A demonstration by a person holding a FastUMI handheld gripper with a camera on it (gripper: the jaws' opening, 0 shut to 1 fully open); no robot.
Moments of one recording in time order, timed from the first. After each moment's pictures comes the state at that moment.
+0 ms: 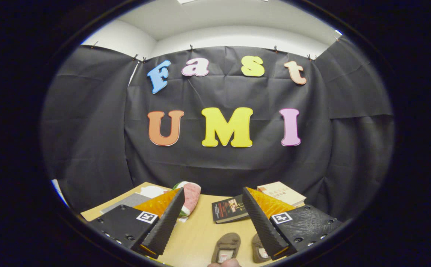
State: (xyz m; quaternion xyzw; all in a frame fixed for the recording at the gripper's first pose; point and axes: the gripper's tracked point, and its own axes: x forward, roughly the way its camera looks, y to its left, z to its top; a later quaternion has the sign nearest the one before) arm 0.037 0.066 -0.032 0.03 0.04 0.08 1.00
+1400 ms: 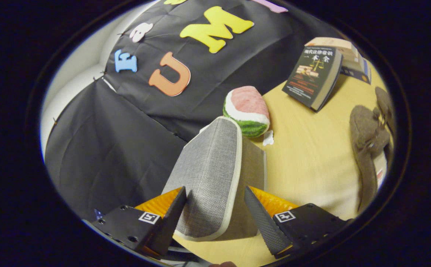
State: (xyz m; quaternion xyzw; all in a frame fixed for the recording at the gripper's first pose) arm 0.055 0.275 -0.270 0.38 0.33 0.28 0.82
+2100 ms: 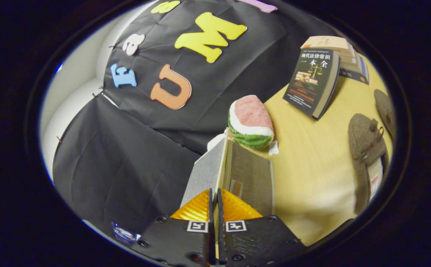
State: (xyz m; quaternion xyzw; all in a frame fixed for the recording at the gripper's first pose) arm 0.065 0.260 -0.215 0.41 0.32 0.30 0.80
